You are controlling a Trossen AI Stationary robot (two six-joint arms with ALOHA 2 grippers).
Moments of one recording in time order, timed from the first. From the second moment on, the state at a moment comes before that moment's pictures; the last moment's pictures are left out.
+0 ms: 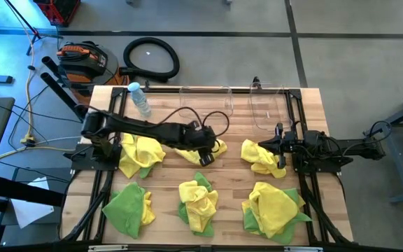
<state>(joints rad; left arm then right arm) -0.06 1.85 1.47 -0.63 -0.32 -0.35 0.04 0.03 0.03 -0.01 0.10 0.10</state>
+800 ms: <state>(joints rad) -0.06 2.15 1.48 -0.65 -0.26 -0.59 0.04 0.03 0.03 -0.01 0.10 0.10</state>
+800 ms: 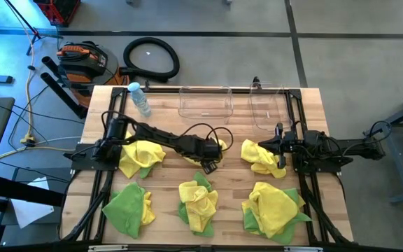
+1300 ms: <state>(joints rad) -0.03 1.85 1.63 -0.97 -0.32 -0.41 0.04 0.03 0.03 -0.01 0.10 0.10</state>
